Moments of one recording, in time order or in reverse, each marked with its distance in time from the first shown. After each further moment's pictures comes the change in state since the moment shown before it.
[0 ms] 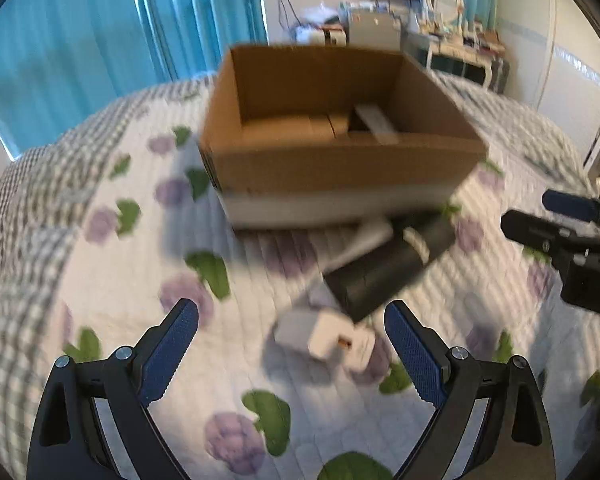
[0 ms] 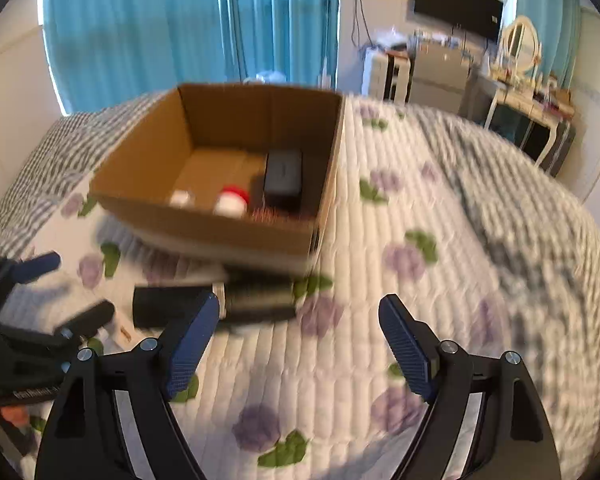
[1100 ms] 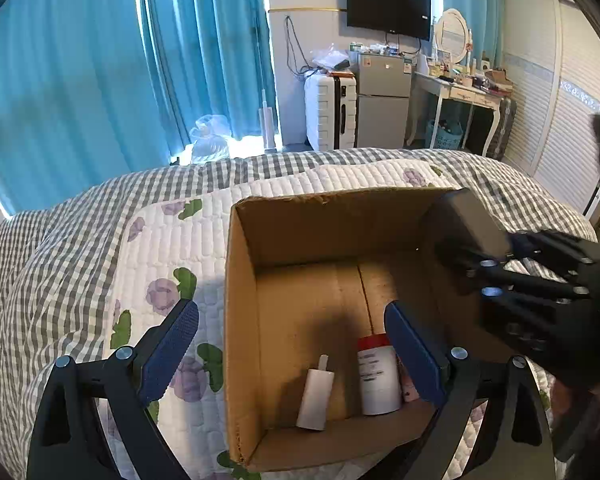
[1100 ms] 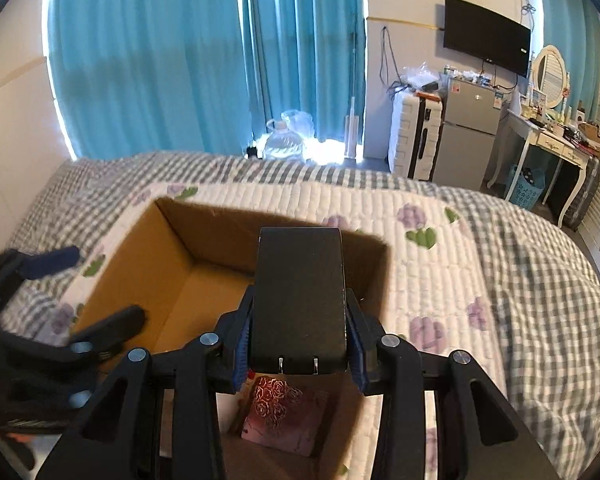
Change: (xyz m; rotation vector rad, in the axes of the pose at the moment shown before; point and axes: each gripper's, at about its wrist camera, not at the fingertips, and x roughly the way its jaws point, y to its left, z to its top) left arm 0.017 0.028 0.162 -0.034 -0.159 0.007; right arm 0.065 0.010 0.150 -0.057 -0.133 0.085
